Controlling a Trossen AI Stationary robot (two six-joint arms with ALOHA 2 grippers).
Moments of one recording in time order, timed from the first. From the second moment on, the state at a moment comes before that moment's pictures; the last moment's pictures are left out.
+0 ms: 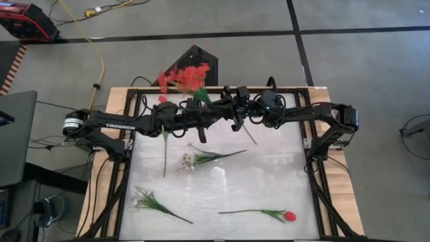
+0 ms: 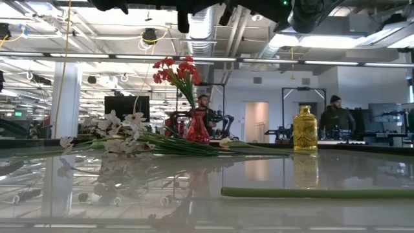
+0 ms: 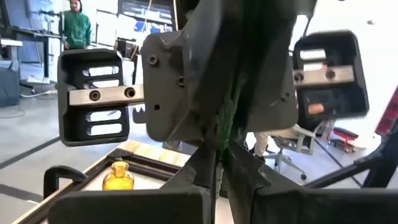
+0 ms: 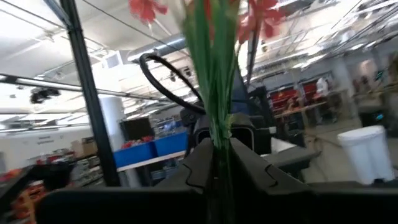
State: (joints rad) left arm 0.13 1.41 0.94 0.61 -0.06 -0.19; right arm -0.24 1.60 1.04 1.04 -0.36 0.47
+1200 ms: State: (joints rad) left arm 0.15 1.23 0.94 0.03 0.06 -0.43; right arm -0.28 1.57 1.19 0.29 -0.51 0.23
